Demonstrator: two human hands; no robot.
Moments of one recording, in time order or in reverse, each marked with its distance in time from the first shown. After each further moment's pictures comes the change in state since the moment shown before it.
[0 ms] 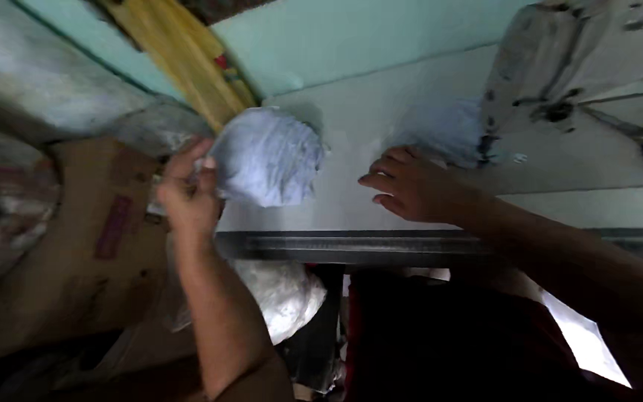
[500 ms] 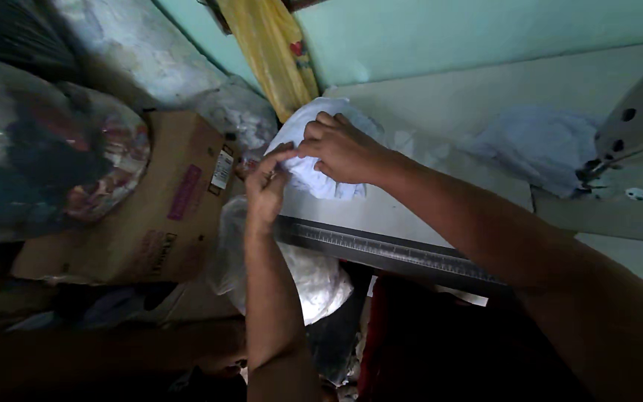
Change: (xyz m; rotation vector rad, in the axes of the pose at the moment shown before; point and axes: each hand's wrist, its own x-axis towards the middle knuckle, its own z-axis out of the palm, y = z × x) left_hand -0.011 -0.053 0.020 -0.363 -0.075 -0.033; right_hand 0.207 -0.045 0.043 0.191 0.029 -0.220
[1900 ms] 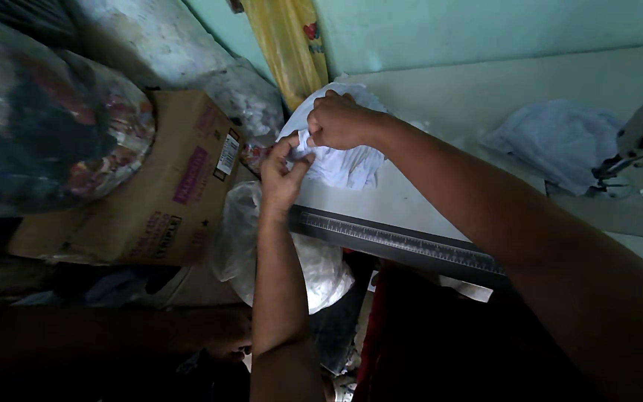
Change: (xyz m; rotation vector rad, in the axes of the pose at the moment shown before) left_hand -0.003 -0.004 0.010 -0.057 0.059 0.001; right_hand 0.050 -0.005 -0.015 0.101 -0.364 0.295
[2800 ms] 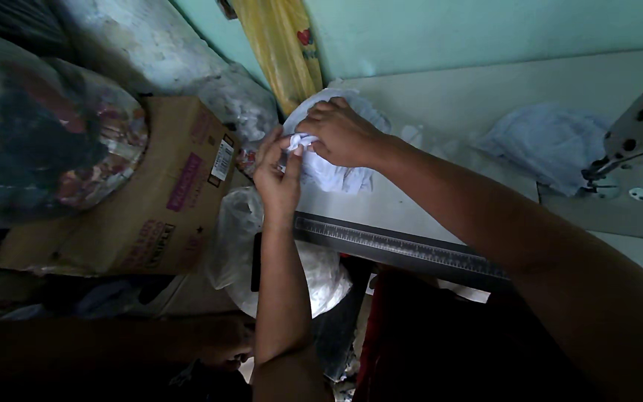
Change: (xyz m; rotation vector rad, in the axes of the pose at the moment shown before) left_hand 0.000 0.008 0.014 0.188 0.233 0.045; right_hand -0.014 0.016 0.026 -0.118 0.316 -0.224
